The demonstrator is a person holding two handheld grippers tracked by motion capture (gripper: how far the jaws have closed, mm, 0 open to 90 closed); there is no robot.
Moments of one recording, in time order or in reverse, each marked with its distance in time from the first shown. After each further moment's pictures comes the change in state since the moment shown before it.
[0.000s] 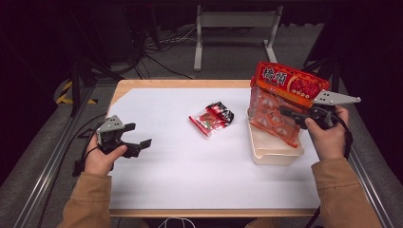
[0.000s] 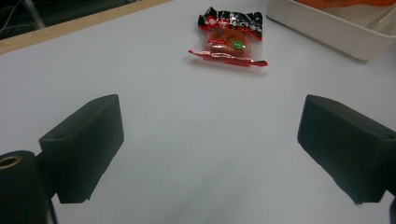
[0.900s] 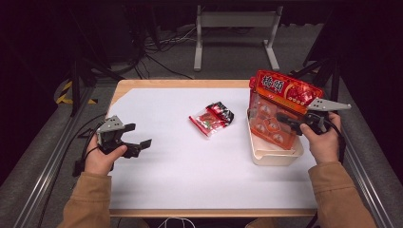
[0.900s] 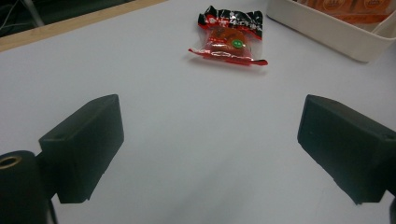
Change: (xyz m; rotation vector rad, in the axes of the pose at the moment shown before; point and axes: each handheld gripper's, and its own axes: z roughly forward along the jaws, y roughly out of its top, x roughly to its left) left arm 0.001 -0.001 0.001 -0.001 -0.003 0.000; right arm -0.003 -0.029 0.014 0.033 0.003 0.084
